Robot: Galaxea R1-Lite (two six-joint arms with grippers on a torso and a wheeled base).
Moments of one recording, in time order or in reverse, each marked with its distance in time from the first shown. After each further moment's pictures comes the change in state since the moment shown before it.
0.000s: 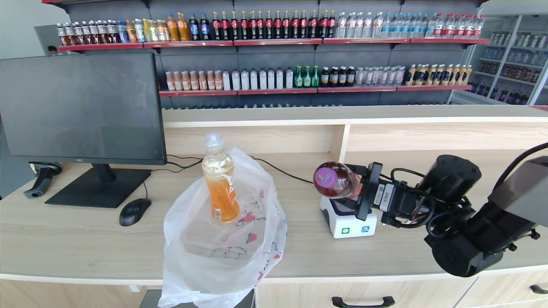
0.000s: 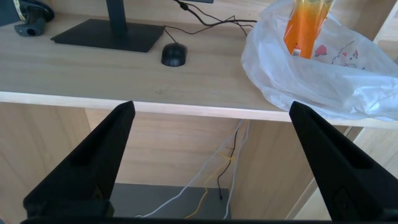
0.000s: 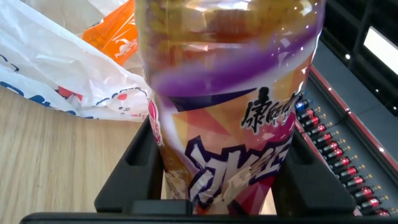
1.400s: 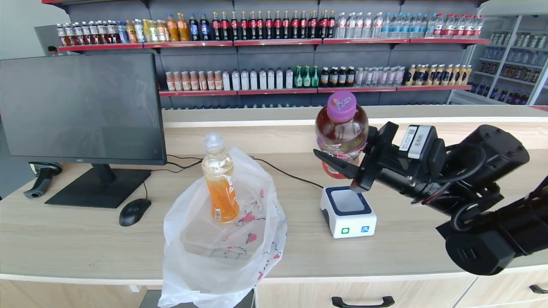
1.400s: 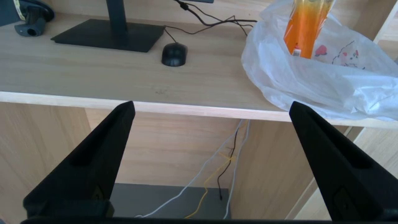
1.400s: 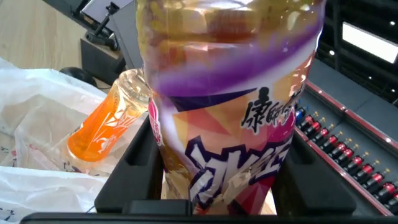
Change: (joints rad) left arm 0.000 0.000 0.000 0.000 0.000 0.000; right arm 0.128 -0.186 -0.051 -0.002 -0.180 0.352
